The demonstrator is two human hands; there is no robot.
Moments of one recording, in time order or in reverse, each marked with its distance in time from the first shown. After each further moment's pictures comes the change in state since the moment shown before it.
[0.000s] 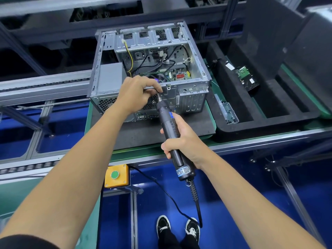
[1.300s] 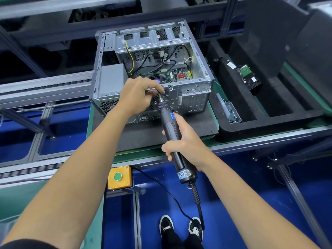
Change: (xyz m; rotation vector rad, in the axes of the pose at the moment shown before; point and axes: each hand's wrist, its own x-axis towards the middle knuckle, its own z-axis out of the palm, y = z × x) left_hand 0.001 -0.003 0.000 0.020 -0.020 0.013; right_hand 0.001 -0.003 0.008 -0.057 0.037 -0.050
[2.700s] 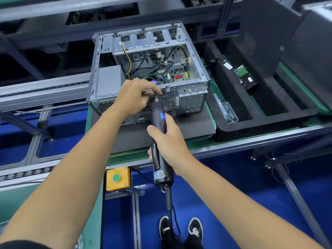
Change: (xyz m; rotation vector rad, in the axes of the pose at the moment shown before) left_hand 0.001 -0.004 -0.003 -0.017 -0.019 0.073; right_hand 0.006 -0.012 0.046 -0.038 0.281 0.065
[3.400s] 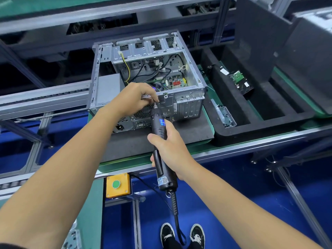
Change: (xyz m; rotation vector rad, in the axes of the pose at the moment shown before) left_hand 0.014 0.001 -0.018 -0.025 -0.171 0.128; right_hand -0.002 -0.002 -0.009 -0.037 -0.046 -0.034
